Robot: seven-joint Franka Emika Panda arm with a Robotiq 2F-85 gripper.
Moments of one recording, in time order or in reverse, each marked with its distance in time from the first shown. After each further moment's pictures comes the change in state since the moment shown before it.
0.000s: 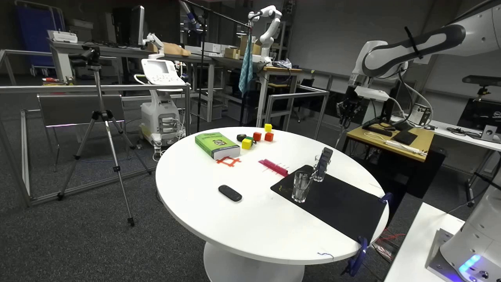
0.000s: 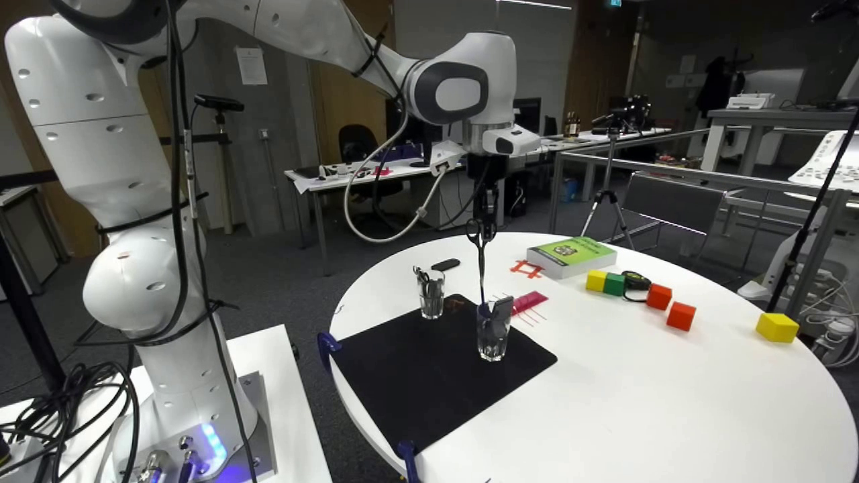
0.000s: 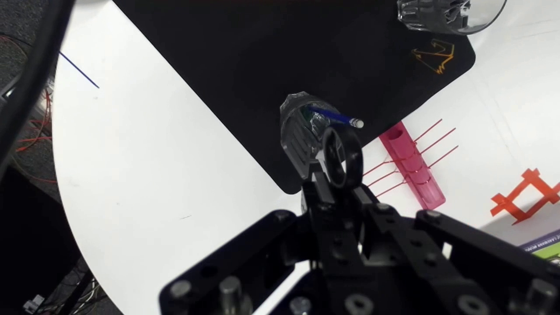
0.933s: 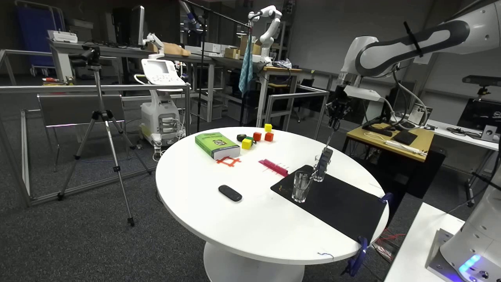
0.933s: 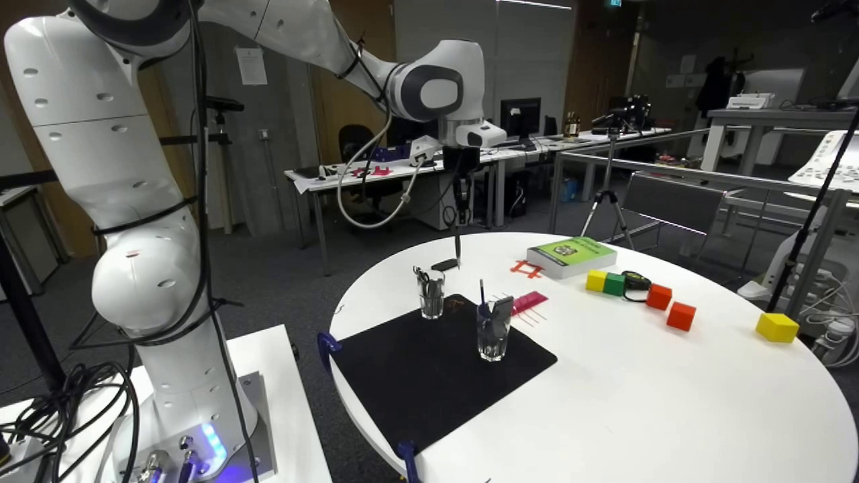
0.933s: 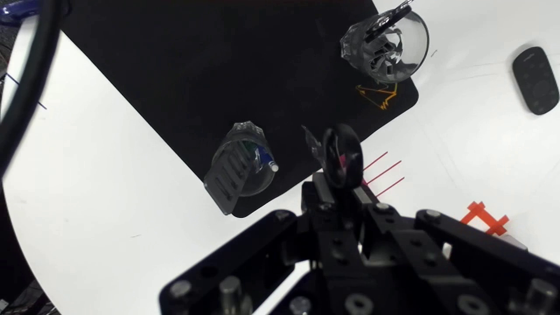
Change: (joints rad) arm 0.084 0.000 0.087 0.006 -0.001 -0.004 0.125
